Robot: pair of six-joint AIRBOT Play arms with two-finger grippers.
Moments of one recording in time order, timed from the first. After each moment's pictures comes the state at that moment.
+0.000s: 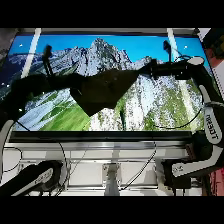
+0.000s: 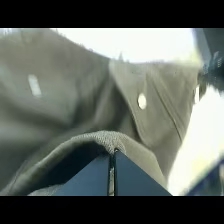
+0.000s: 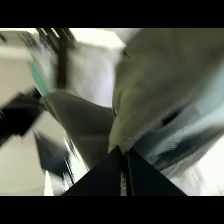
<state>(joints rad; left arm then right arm) -0.13 -1.11 1.04 -2.65 0.80 2.13 -0.08 -1.61 1.46 -0.30 1.31 1.14</state>
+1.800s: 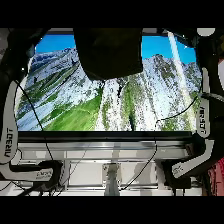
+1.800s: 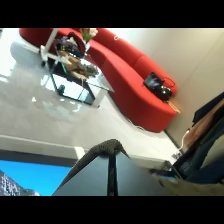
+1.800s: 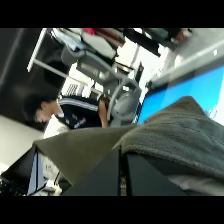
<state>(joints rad) -0.16 -1.50 1.76 -2.63 0.32 2.09 0.03 -1.75 2.04 -0.39 0.78 1.49</state>
